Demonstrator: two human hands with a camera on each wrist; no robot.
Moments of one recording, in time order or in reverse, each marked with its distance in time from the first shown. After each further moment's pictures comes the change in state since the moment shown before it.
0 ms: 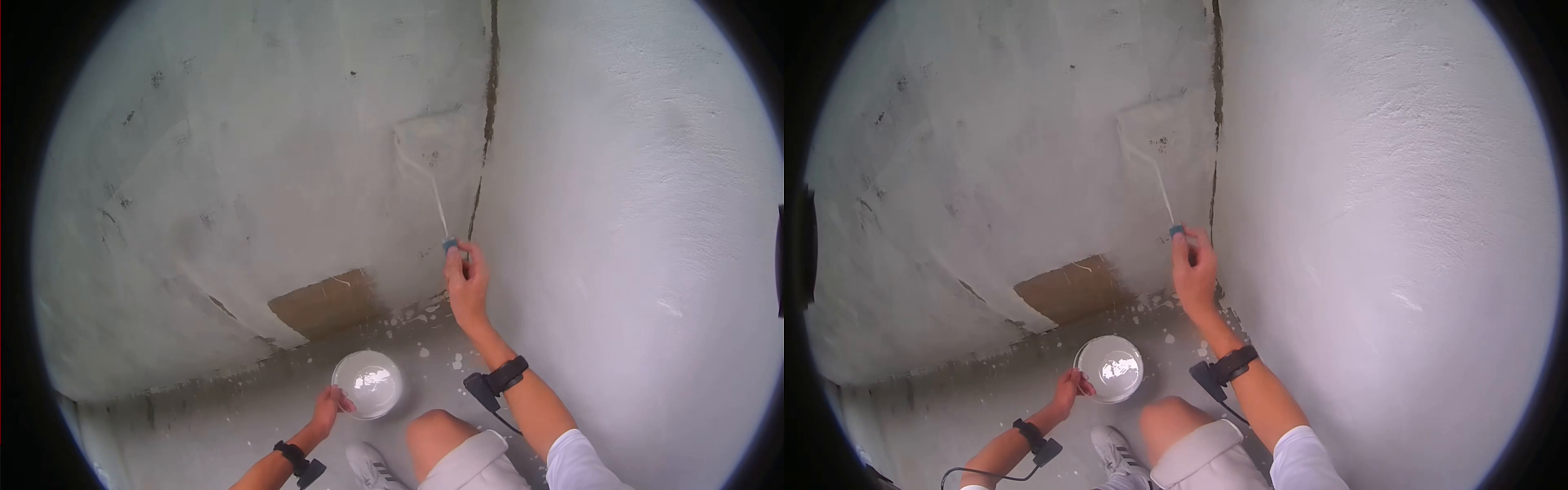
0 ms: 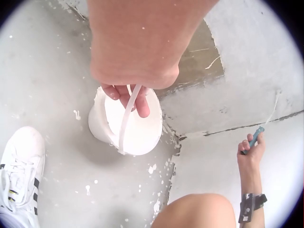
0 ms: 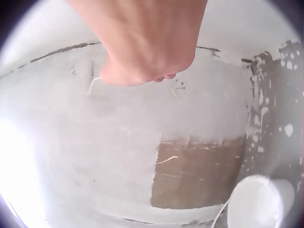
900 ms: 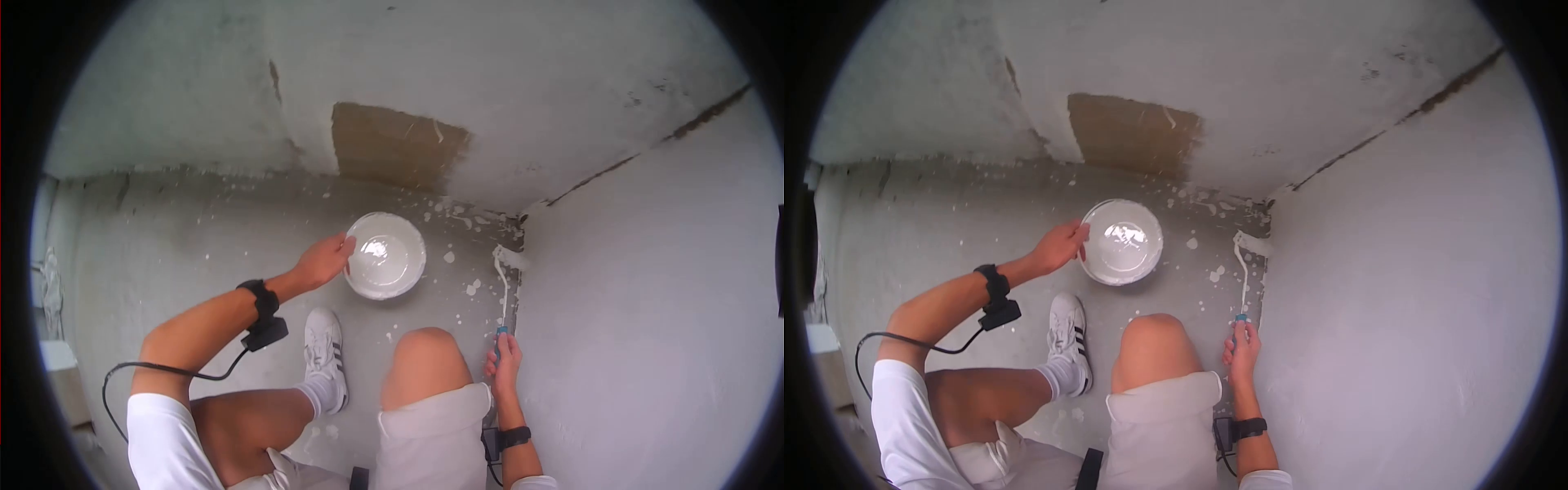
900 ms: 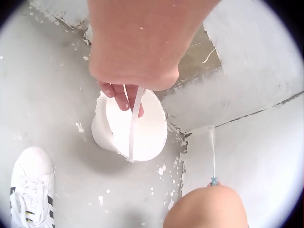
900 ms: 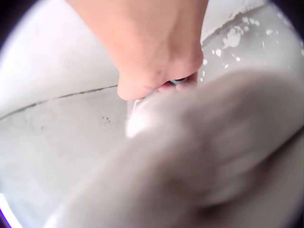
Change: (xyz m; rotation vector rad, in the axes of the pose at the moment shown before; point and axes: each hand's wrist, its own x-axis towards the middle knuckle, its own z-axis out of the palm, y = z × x) left_hand -0.017 0.034 -0.006 0.395 0.108 0.021; right_hand -0.196 0.084 -0.167 -0.253 -0.130 0.940
